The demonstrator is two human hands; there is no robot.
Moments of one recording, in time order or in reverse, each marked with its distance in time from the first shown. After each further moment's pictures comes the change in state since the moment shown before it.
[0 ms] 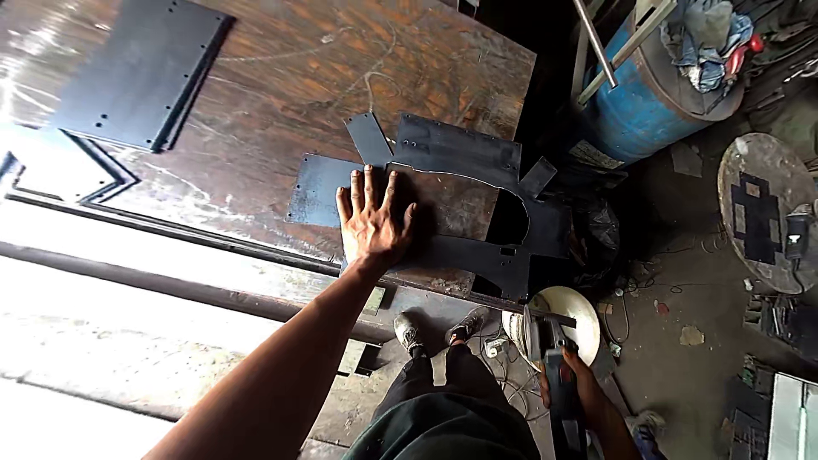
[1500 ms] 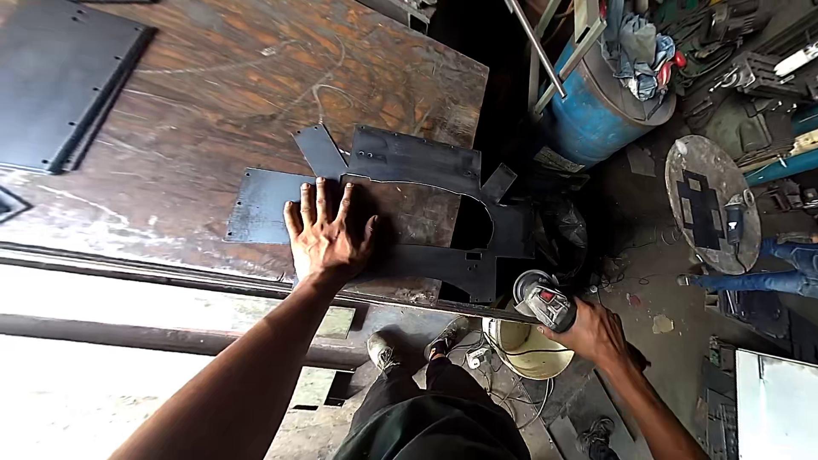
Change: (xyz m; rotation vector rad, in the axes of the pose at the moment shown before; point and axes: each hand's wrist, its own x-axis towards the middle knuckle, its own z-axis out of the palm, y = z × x) left_hand -0.001 0.001 0.000 -0.006 0.019 0.021; right_hand -0.032 -0.126 0.015 -1.859 0.877 -0.280
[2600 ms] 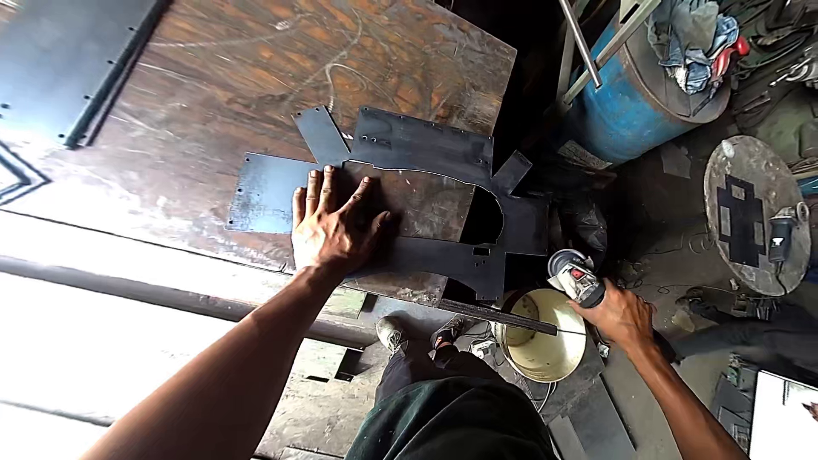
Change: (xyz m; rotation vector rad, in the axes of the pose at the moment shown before) left_hand 0.004 -0.005 0.001 -0.002 -0.012 0.031; right_hand 0.075 0.044 0.017 -0.080 0.154 0.057
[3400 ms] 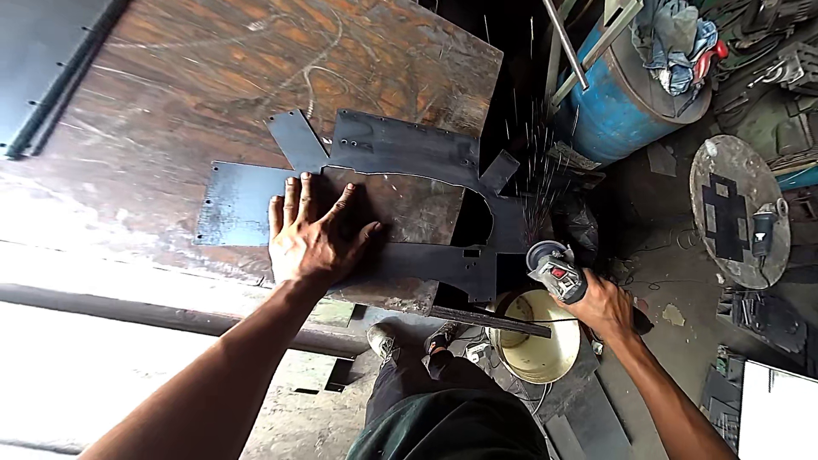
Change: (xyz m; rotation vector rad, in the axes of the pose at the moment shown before) left_hand 0.000 0.001 -0.001 0.006 -0.007 -0.009; right_hand 0.011 -0.019 0.006 0.066 0.282 -0.176
